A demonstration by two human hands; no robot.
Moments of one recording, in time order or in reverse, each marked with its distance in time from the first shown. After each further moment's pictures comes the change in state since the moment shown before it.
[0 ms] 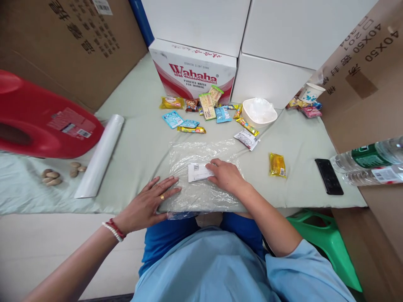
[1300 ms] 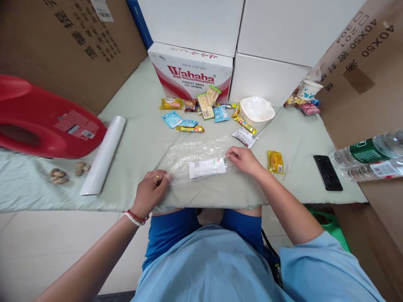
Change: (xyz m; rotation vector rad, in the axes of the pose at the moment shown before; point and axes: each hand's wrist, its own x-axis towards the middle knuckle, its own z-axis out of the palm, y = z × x) left_hand 0.047 0.018 -0.001 -0.461 0.505 -0.622; right_hand -0.010 0.076 -0.020 0.489 0.244 0.117
